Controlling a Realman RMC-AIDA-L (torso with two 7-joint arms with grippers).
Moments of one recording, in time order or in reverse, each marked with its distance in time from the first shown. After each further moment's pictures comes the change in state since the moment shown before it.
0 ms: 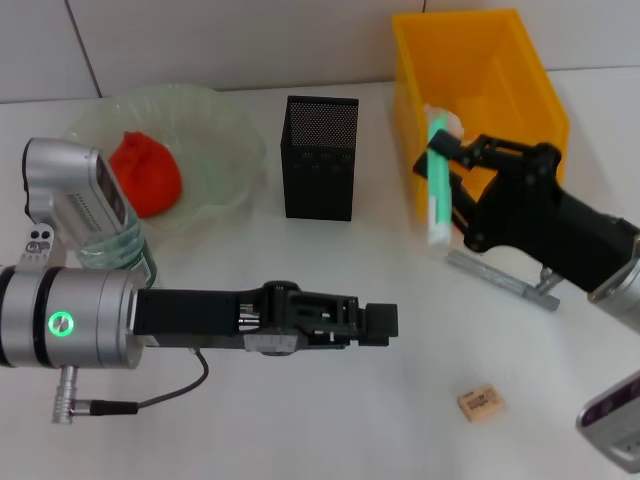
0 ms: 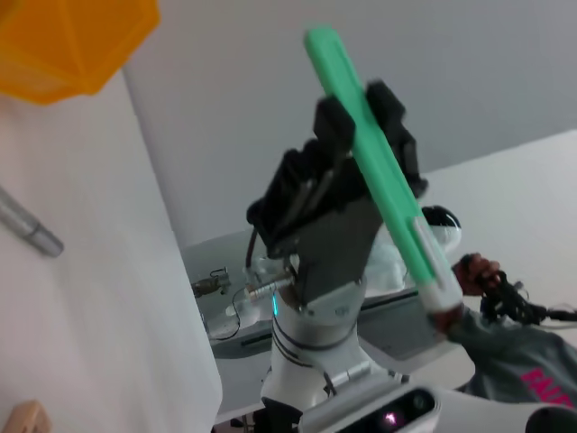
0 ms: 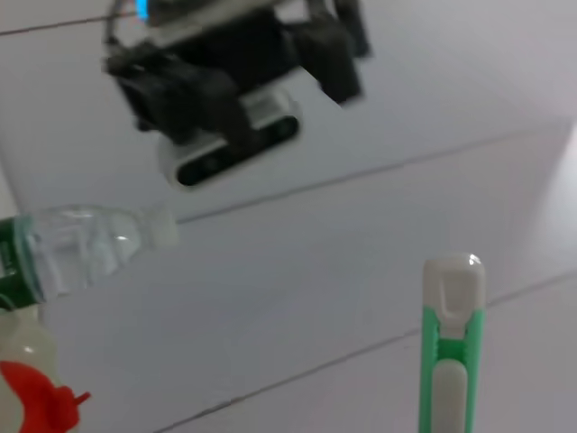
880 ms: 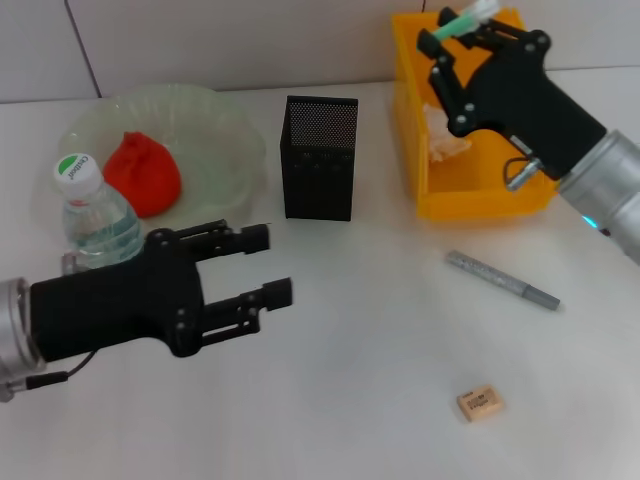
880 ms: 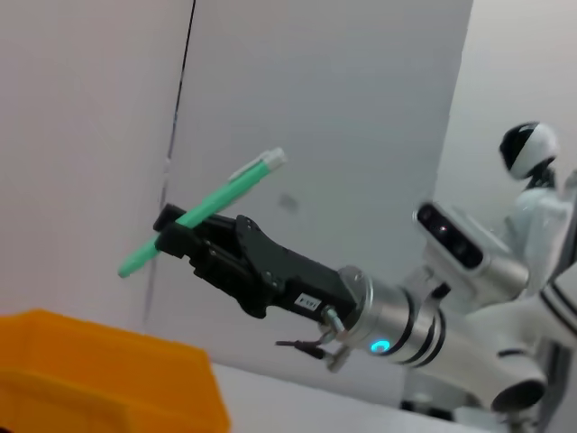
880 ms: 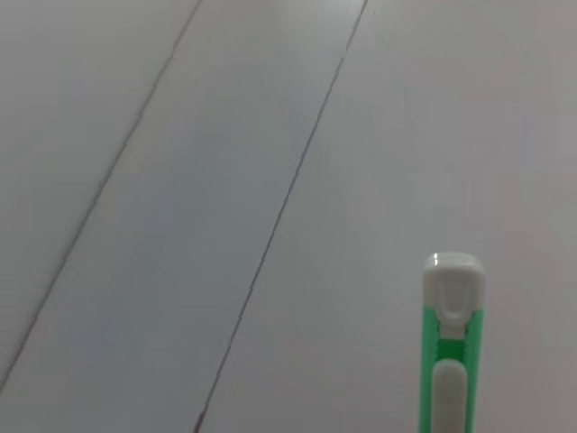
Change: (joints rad) left arm 0.240 -0.013 -0.166 0.185 0.014 -0.069 1.076; right arm 0.165 0.006 0.081 0.033 0.145 0.229 0.889
